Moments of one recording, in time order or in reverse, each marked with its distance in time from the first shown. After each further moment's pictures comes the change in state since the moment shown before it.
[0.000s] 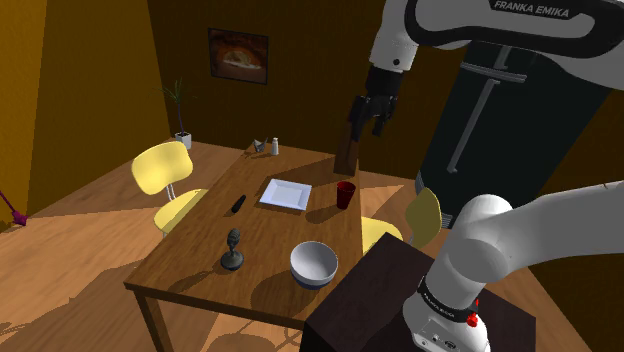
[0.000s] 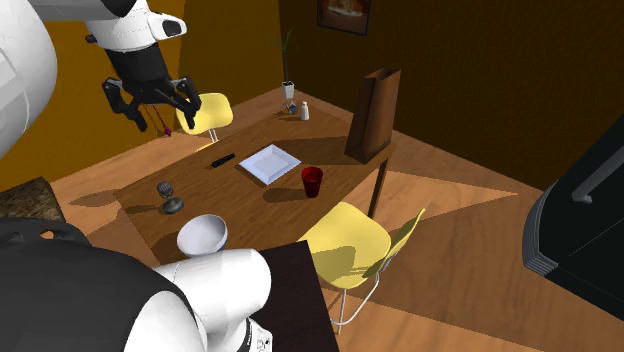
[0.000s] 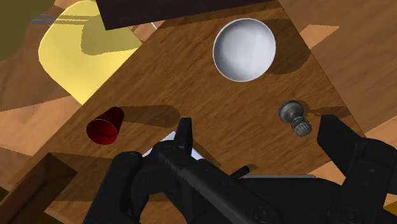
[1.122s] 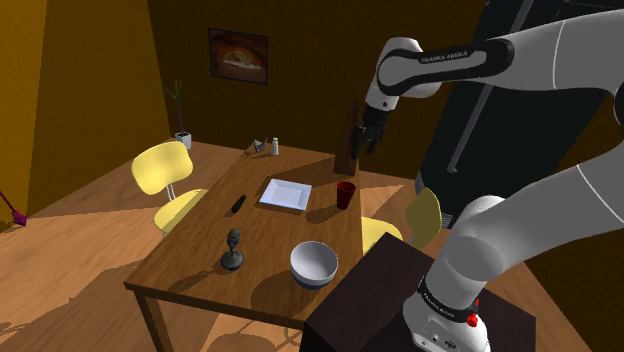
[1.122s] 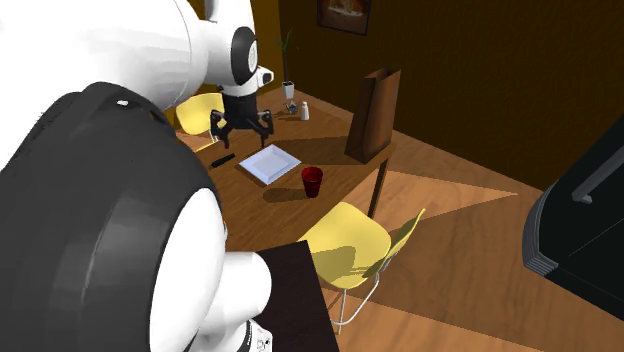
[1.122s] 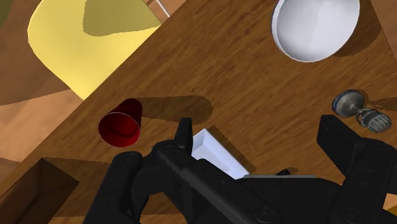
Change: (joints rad) arm -0.068 0.240 -0.287 -0.127 -0.093 0.359 -0.313
